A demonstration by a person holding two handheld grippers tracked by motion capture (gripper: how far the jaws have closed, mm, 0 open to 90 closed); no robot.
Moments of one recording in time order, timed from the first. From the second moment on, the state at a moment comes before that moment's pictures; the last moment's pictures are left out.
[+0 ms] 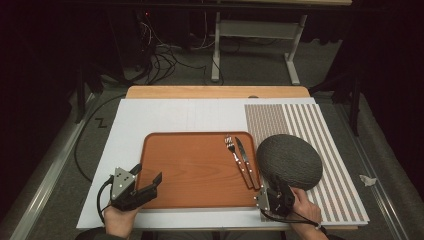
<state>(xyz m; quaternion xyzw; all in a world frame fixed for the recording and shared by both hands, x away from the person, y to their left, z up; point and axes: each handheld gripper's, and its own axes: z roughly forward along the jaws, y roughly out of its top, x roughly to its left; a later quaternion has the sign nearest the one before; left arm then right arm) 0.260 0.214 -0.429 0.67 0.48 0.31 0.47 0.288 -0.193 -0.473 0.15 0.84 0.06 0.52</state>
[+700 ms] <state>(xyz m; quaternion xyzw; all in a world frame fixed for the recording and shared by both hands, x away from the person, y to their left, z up) 0.260 0.213 -0.428 0.68 0.47 0.31 0.47 0.287 -0.191 -0.473 0.12 0.84 0.03 0.53</state>
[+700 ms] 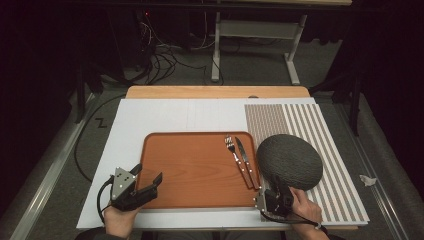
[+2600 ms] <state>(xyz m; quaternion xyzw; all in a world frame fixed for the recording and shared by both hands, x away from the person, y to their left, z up) 0.260 0.215 -0.428 0.67 0.48 0.31 0.48 0.285 -0.209 -0.444 0.12 0.84 0.04 0.52</state>
